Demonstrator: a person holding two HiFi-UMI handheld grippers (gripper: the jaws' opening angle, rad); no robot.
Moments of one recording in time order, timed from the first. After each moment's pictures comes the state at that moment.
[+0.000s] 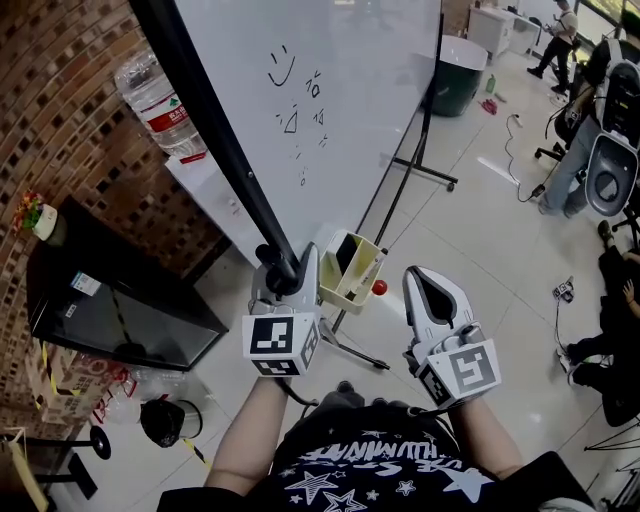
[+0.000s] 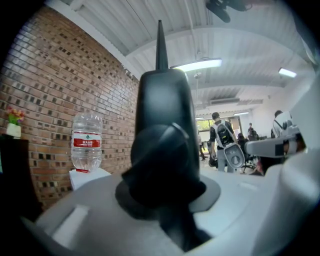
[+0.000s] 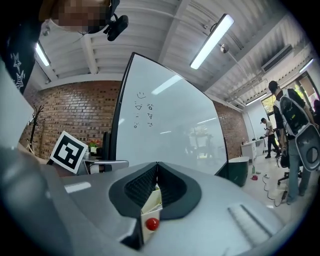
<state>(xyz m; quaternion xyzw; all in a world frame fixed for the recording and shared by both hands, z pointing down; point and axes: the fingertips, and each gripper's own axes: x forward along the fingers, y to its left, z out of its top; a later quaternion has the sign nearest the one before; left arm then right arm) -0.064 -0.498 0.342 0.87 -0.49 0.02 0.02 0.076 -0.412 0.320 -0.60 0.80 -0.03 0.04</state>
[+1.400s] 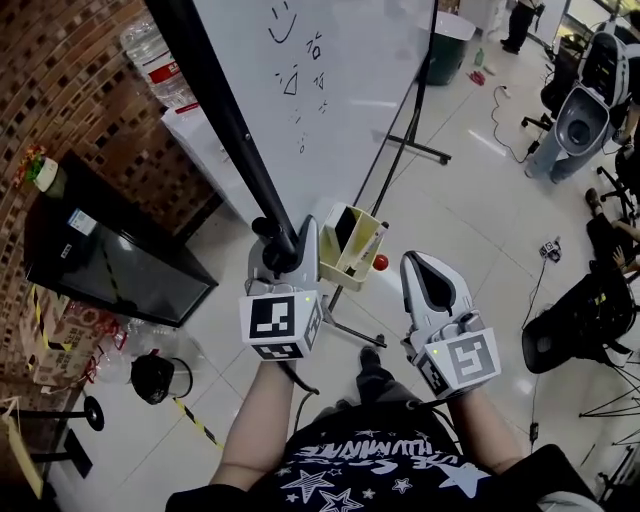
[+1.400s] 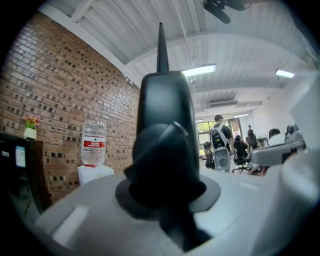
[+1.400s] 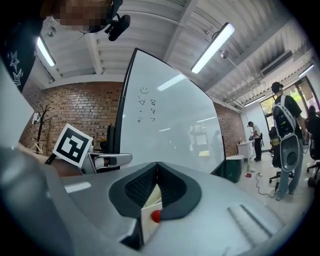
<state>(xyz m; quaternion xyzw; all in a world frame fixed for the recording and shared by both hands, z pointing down) -0.055 -0.341 0.346 0.87 -0.49 0.00 0.00 0.075 -0.245 0.346 -0.61 0.79 -0.03 0.03</state>
